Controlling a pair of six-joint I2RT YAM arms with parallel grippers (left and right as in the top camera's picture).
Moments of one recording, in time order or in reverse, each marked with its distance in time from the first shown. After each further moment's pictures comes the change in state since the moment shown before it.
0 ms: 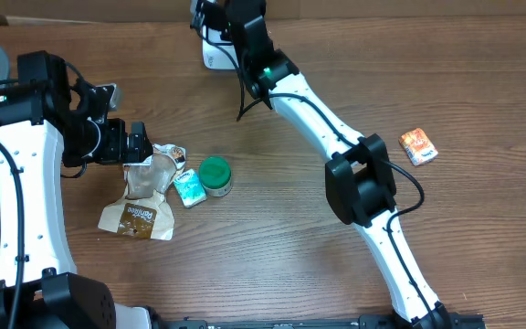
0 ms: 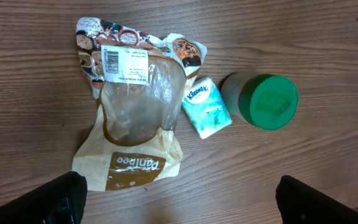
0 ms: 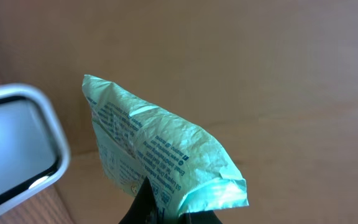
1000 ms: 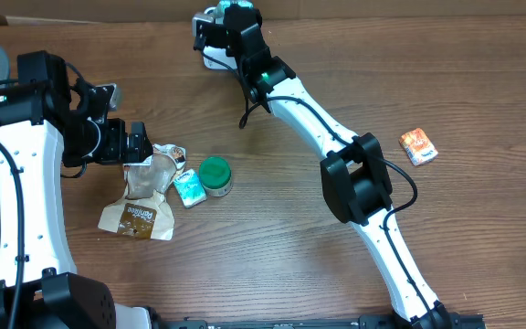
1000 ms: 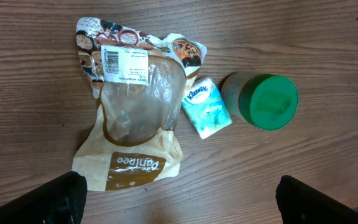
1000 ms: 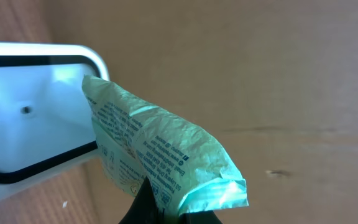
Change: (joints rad) left arm 0.000 0.000 0.000 0.000 0.000 0.000; right arm 0.000 0.035 -0.001 -0.097 -0.018 -0.131
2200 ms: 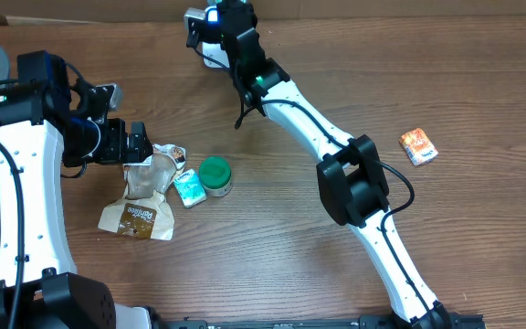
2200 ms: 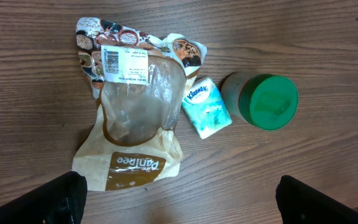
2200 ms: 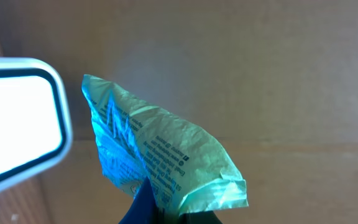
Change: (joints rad) left arm 0.000 0.000 0.000 0.000 0.000 0.000; right arm 0.029 0.000 0.000 0.142 0.066 -0.103
